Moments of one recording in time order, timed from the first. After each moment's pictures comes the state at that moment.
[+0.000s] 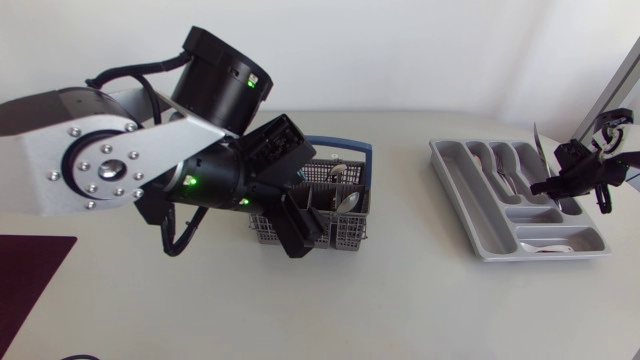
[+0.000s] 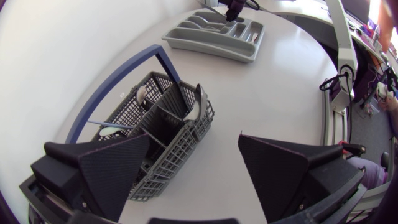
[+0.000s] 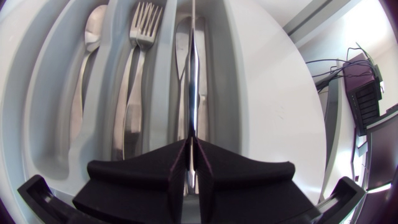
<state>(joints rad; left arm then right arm) -0.76 1.44 1.09 -0.44 0.07 0.34 -0.53 2.23 1.56 -0.40 -0.01 -0.55</state>
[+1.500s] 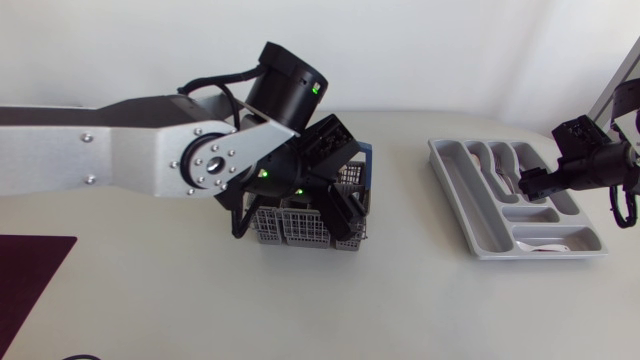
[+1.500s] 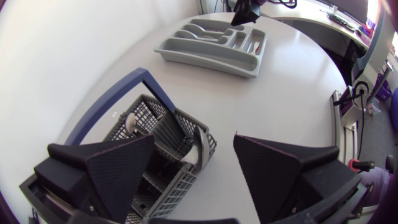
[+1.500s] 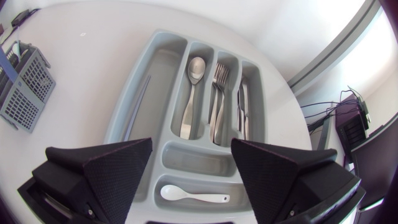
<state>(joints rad) -0.79 1.66 1.22 -0.31 0.08 0.34 -0.33 1.53 0.99 -0.32 -0.09 -0.52</state>
